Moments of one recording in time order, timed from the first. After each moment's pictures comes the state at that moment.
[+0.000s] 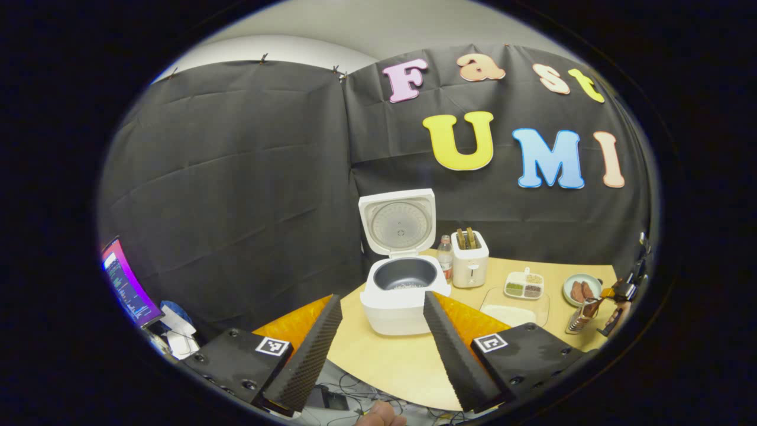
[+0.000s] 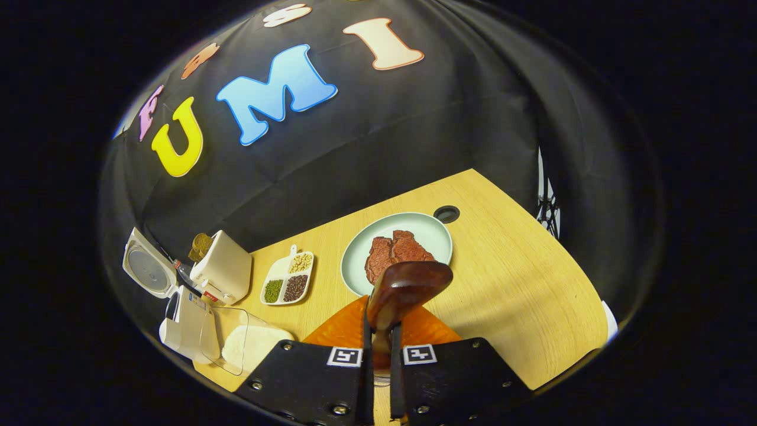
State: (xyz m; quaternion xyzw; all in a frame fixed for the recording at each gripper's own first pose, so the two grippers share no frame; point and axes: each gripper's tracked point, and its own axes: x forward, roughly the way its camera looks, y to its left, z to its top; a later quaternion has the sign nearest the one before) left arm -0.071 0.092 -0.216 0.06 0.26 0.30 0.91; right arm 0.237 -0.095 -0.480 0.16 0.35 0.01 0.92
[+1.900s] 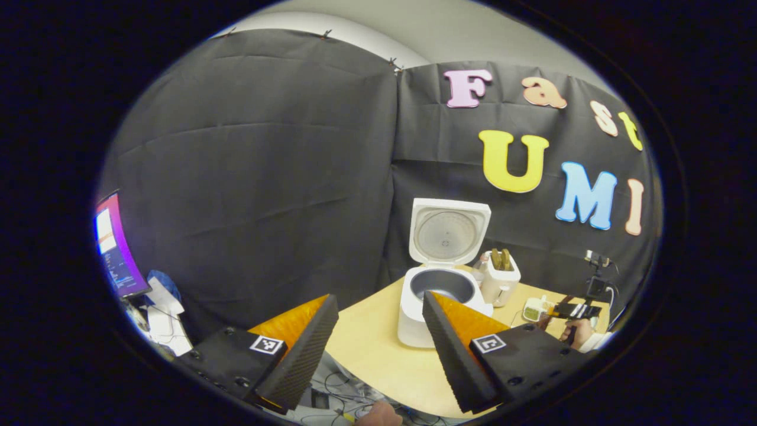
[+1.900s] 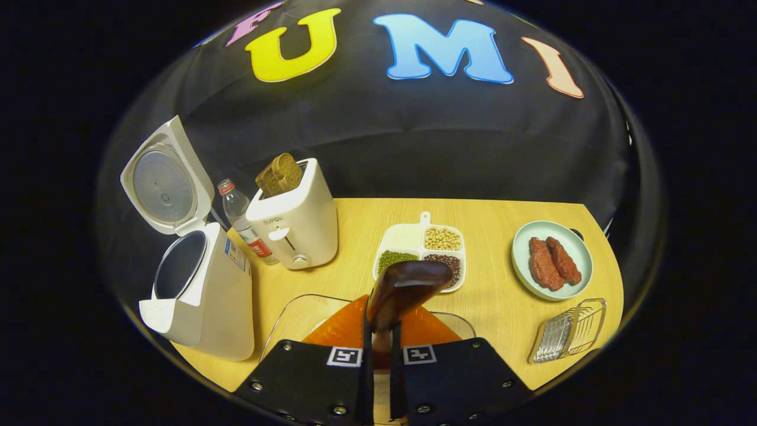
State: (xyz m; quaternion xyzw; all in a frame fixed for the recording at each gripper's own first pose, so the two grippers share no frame) left arm -0.116 0.229 -0.212 -0.03 0.24 0.36 0.90; right arm 0.260 0.212 -0.504 0.01 0.39 0.13 0.91
